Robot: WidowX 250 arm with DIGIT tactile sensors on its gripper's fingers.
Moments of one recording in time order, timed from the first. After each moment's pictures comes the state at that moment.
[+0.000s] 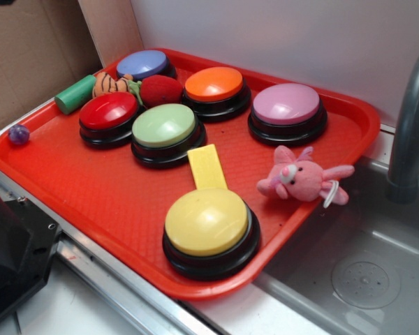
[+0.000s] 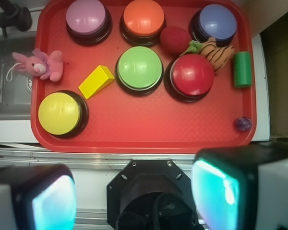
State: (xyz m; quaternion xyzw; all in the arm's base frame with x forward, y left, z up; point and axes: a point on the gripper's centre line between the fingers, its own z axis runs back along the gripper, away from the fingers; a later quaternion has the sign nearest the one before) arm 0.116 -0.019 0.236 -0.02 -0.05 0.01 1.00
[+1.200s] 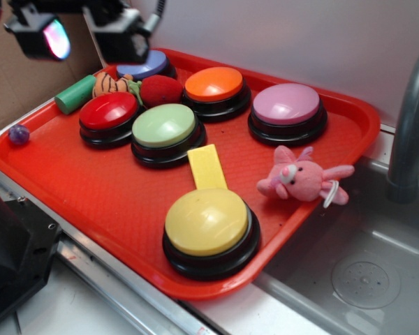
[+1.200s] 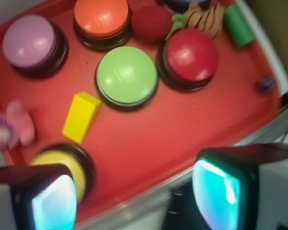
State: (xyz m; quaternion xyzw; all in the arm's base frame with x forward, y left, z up) arm 0.172 -0.050 0.156 0.00 -0.03 0.27 0.96
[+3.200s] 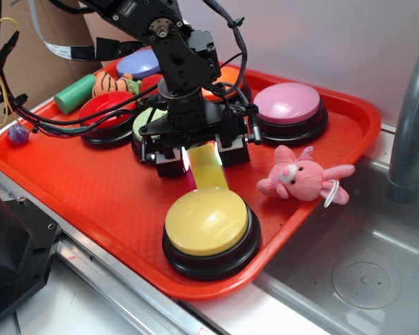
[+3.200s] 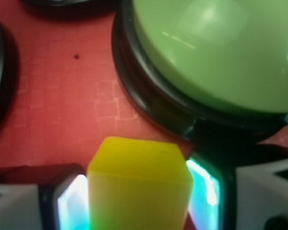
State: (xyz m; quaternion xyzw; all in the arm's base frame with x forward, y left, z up) arm 0.236 -0.069 0.019 0.00 -0.10 0.43 0.90
